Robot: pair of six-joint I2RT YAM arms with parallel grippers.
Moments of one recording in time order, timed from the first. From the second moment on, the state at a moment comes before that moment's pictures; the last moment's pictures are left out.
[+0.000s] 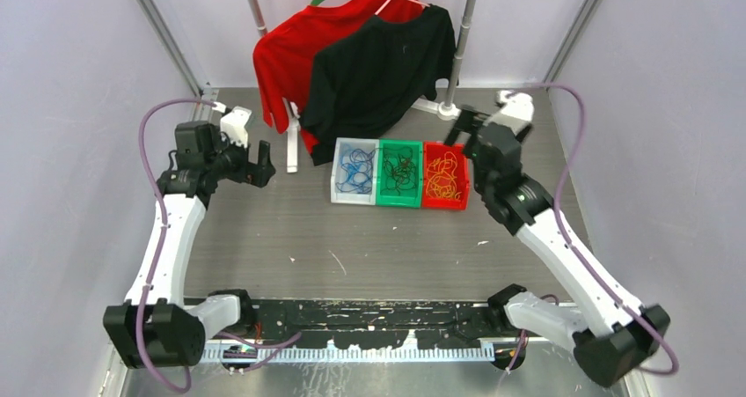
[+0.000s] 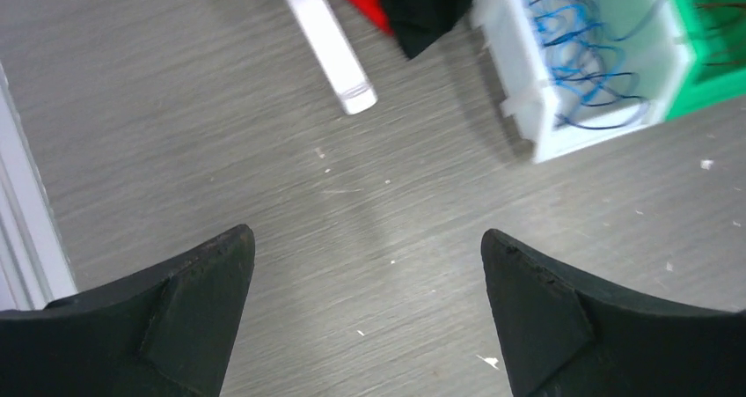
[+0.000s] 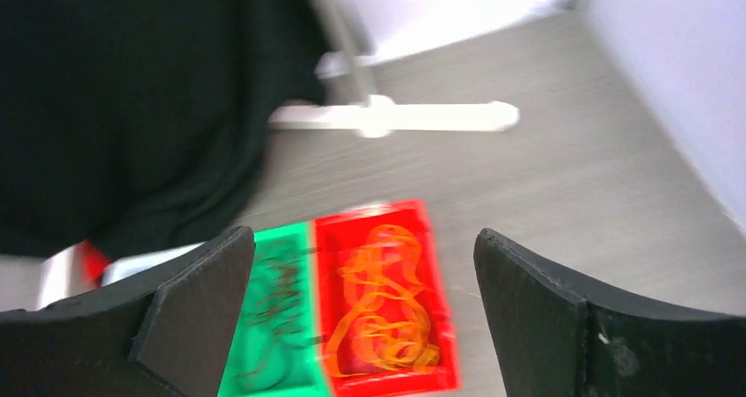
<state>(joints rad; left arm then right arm) 0.02 1.11 1.11 -0.65 0.36 0.25 0.52 1.09 1.10 -0.26 0.58 0.33</state>
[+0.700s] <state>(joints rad) 0.14 1.50 0.41 0.63 0.37 -0.02 0.13 1.19 0.28 0.52 1.05 0.31</state>
